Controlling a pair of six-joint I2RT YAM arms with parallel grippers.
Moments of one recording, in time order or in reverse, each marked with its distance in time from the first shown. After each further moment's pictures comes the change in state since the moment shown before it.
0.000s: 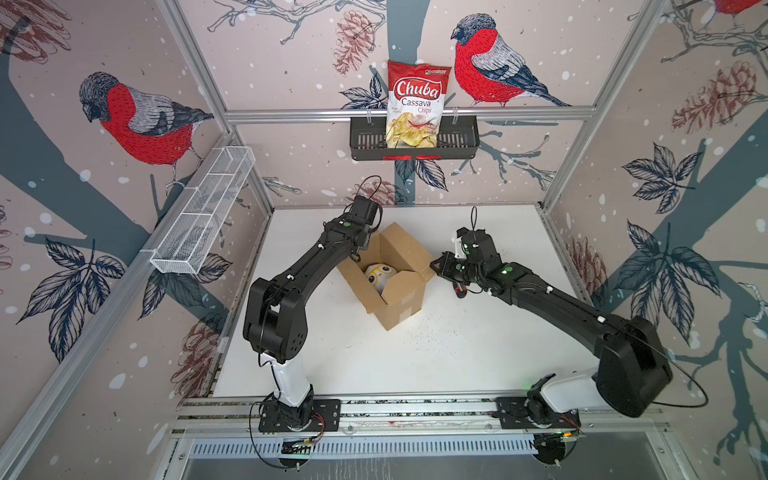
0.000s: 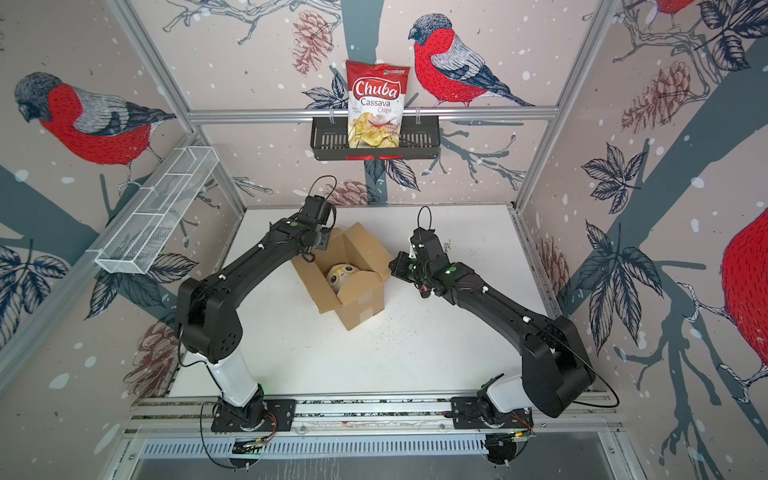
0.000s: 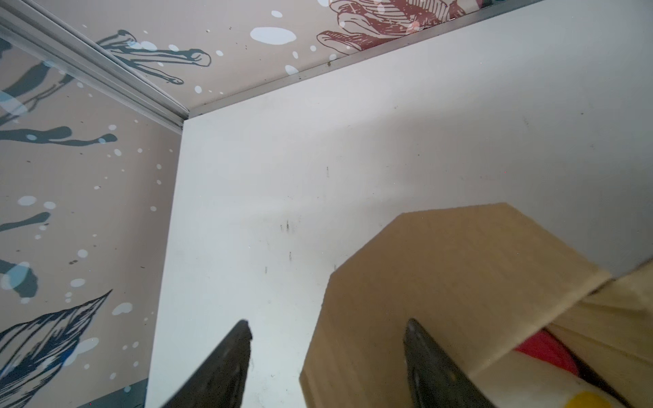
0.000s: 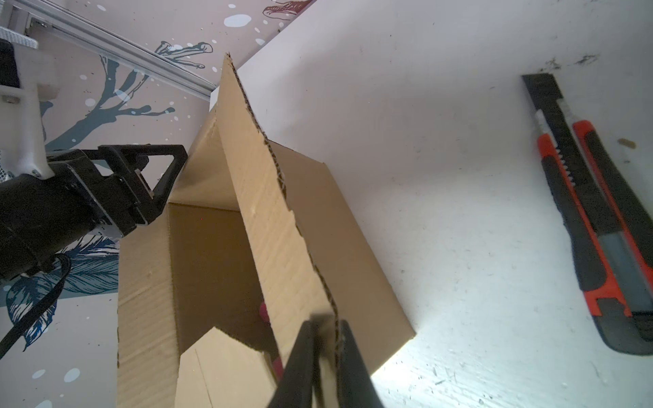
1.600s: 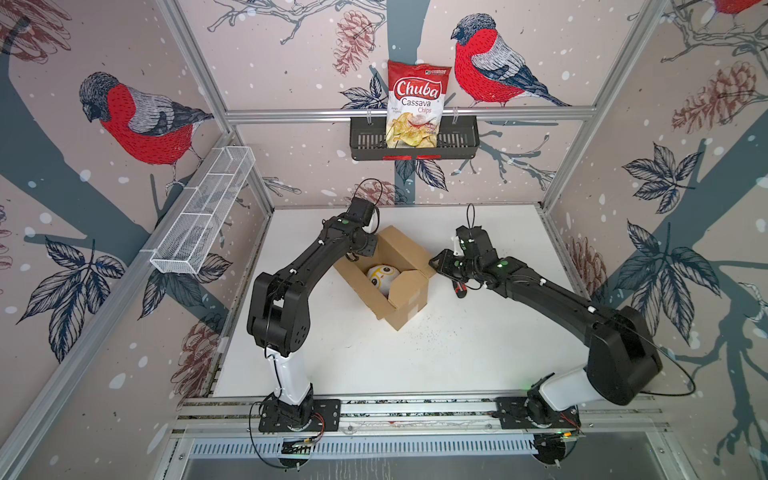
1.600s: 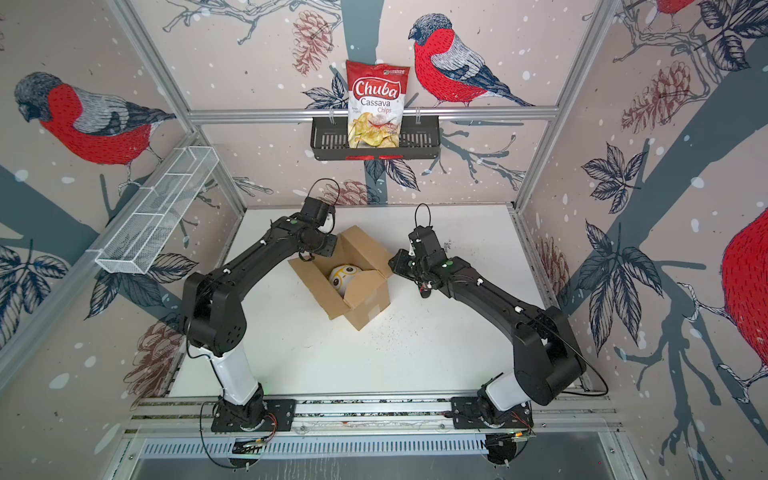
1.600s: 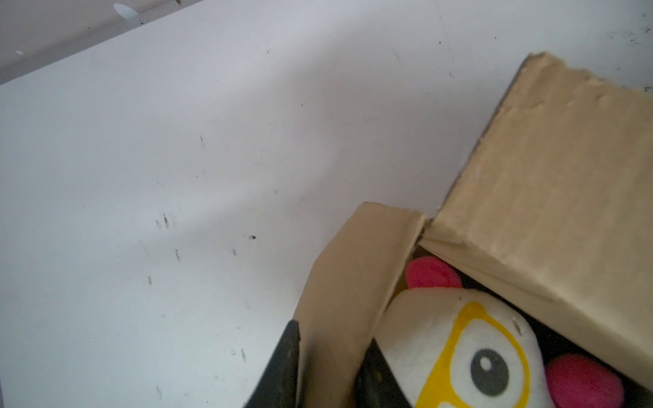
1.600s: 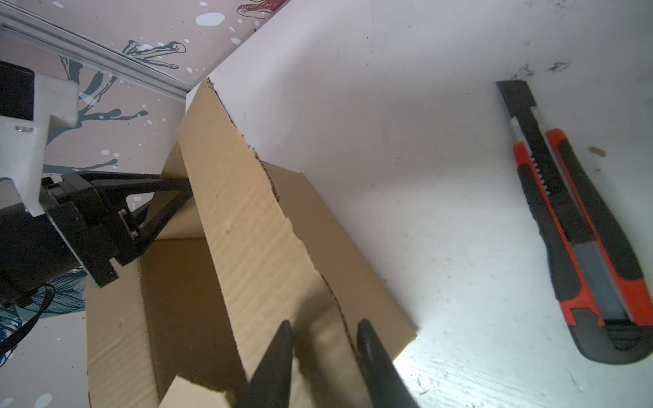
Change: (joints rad) left arm 0.039 0.043 0.020 -0.080 0.371 0.064; right arm -0.014 0.059 0.053 -0.040 0.017 -0.025
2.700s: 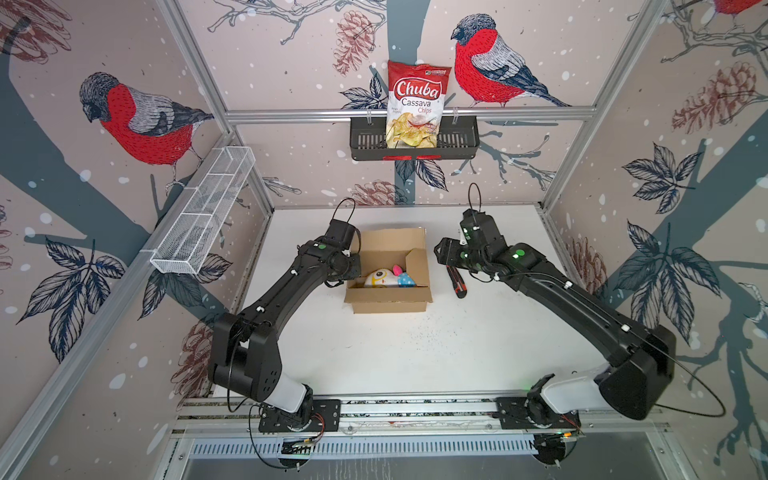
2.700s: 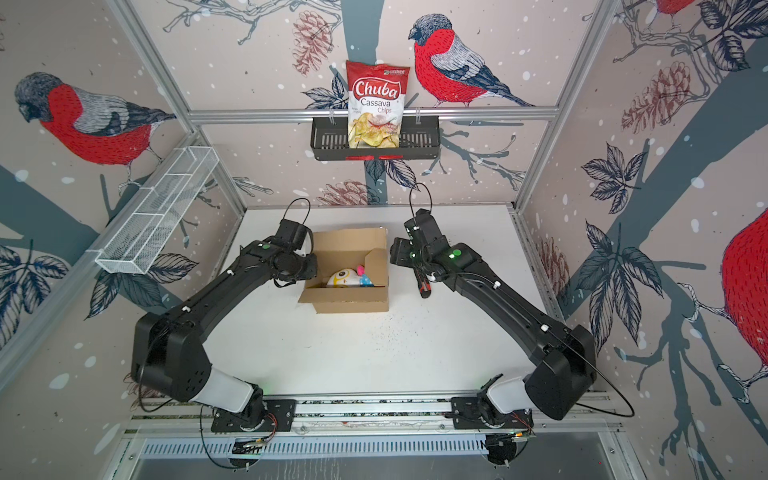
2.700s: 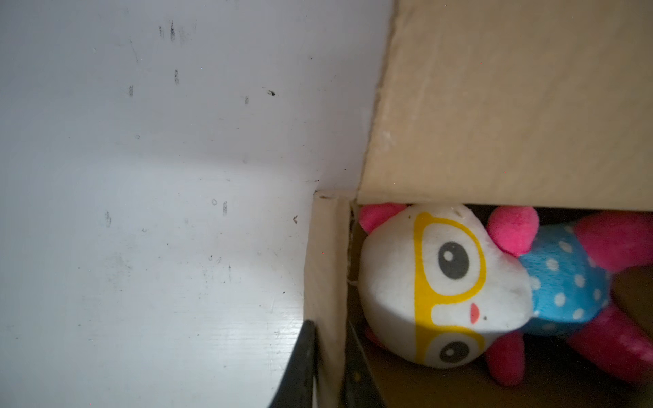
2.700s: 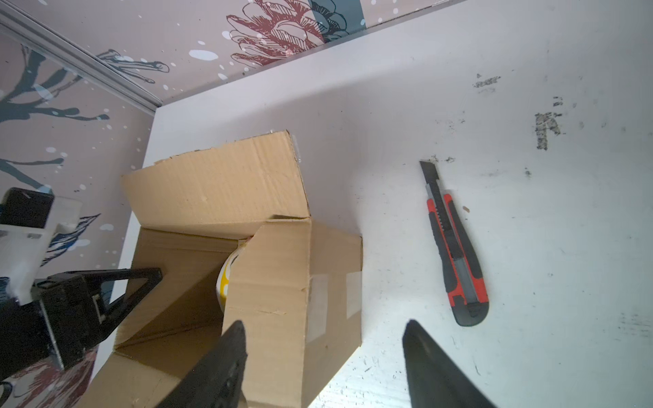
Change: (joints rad) left arm 0.040 -0.345 -0.371 -0.020 0.079 -0.386; right arm 0.105 -0.045 0.288 -0.384 0.309 -0.143
